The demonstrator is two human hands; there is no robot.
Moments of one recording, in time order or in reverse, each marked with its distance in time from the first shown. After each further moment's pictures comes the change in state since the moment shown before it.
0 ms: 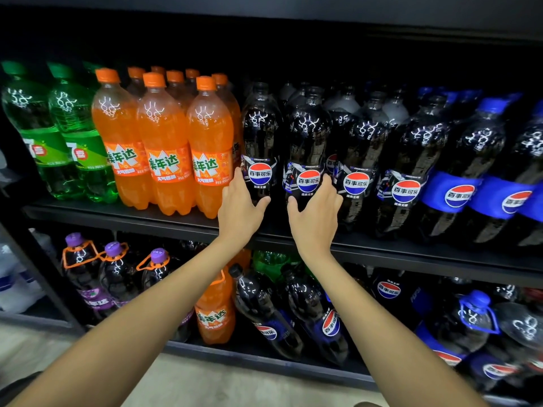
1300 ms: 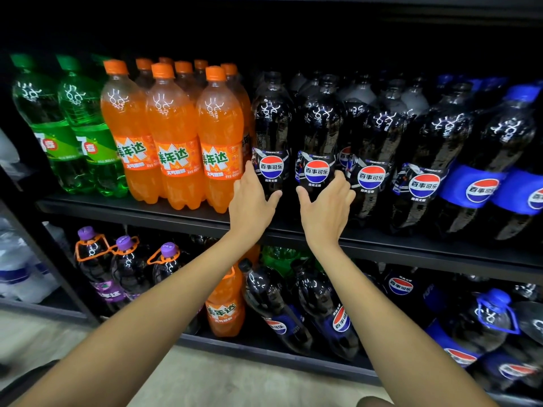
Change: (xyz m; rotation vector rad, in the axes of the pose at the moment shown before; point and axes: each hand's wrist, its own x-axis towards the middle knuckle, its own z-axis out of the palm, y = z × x) left_hand -0.001 -0.001 0.003 0.044 0.010 0.045; right_hand 0.006 -0.003 0.009 -0.030 0.026 0.081
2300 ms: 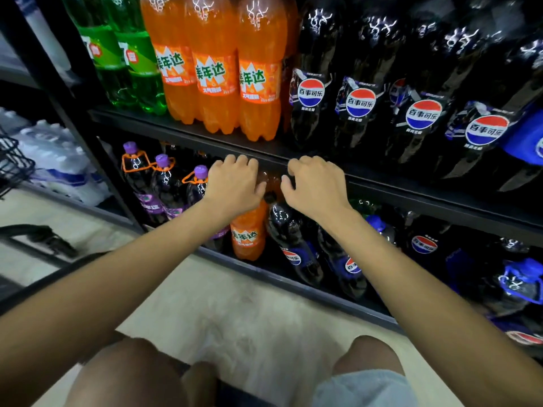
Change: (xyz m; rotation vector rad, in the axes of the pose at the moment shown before) left_hand -0.086 -0.050 -0.062 0.744 -0.306 0.127; right_hand -0.063 -0.005 -0.019 -0.339 -0.517 -0.789
